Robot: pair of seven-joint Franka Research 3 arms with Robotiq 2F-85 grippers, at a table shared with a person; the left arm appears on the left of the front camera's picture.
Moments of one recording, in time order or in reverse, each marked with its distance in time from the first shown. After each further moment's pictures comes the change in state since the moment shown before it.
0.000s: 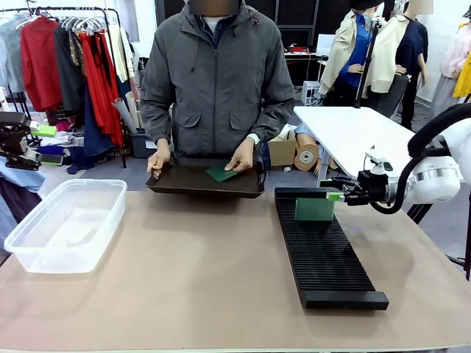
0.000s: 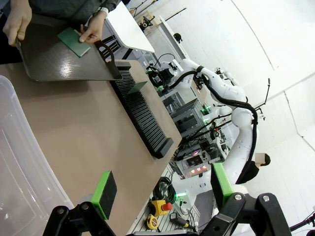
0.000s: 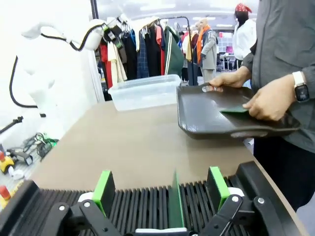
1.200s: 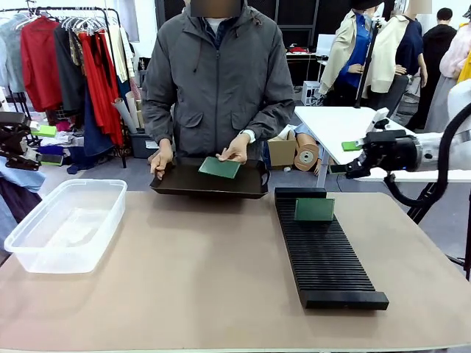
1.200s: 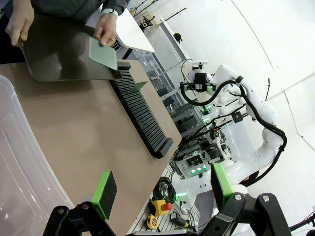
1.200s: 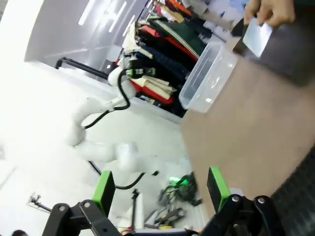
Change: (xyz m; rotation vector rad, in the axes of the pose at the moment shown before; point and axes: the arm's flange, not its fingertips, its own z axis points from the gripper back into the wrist) left arm 0.000 0.000 0.000 0.000 0.000 0.000; right arm 0.144 0.150 -0.032 0.042 0.073 -0.972
